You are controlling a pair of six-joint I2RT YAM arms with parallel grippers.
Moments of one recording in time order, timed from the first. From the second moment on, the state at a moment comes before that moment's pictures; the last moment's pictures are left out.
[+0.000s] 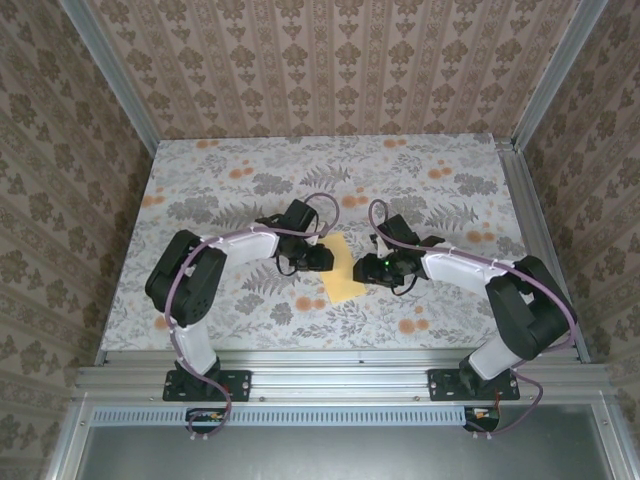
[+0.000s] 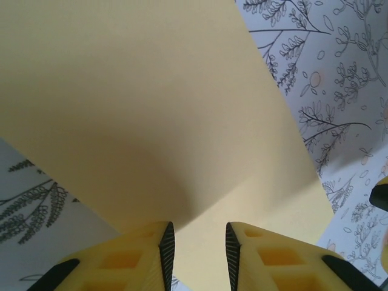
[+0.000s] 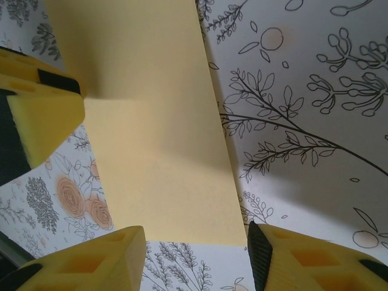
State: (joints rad) left arm -0.66 1.83 1.09 -0.41 0.41 -0.43; right arm 0.51 1.56 0.83 -0.37 -0.34 0.63
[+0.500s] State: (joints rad) left arm -0.65 1.86 1.09 -0.43 0.39 -0.39; right arm 0.51 1.63 0.83 -0.32 -0.40 0.65
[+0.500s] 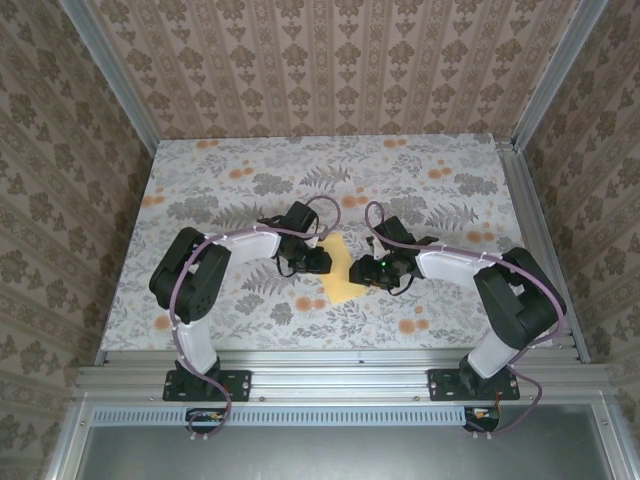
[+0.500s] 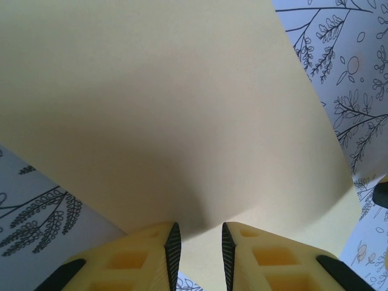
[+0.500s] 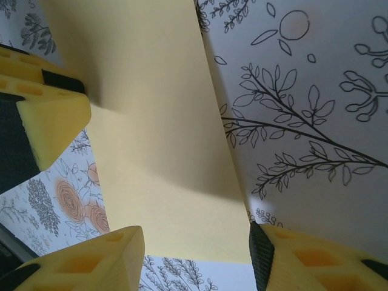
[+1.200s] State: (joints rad) left arm -0.63 1.86 1.06 -0.40 0.41 -0.37; right arm 0.52 1.67 0.84 -0.31 -0.41 0.66
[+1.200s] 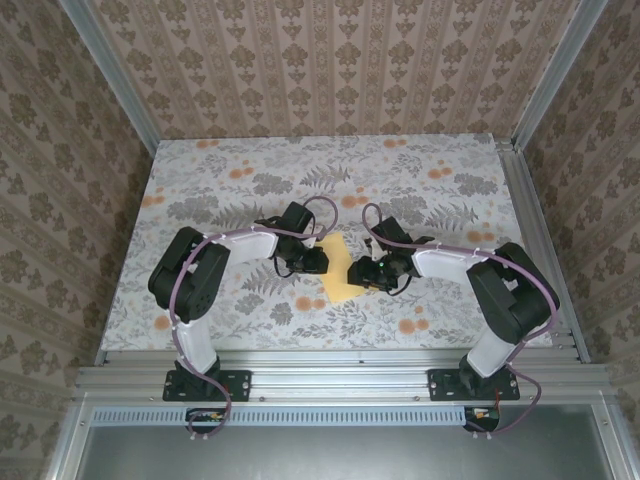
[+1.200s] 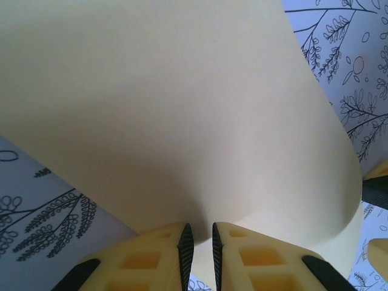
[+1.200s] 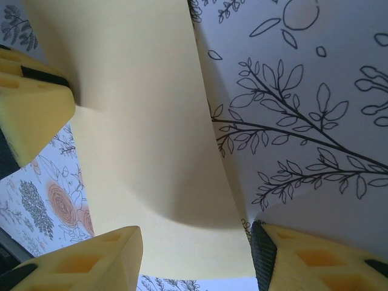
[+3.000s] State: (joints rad) left arm -0.61 1.87 1.06 -0.39 0.46 -0.35; right arm 0.42 1.61 0.68 0.09 -0.72 0.84
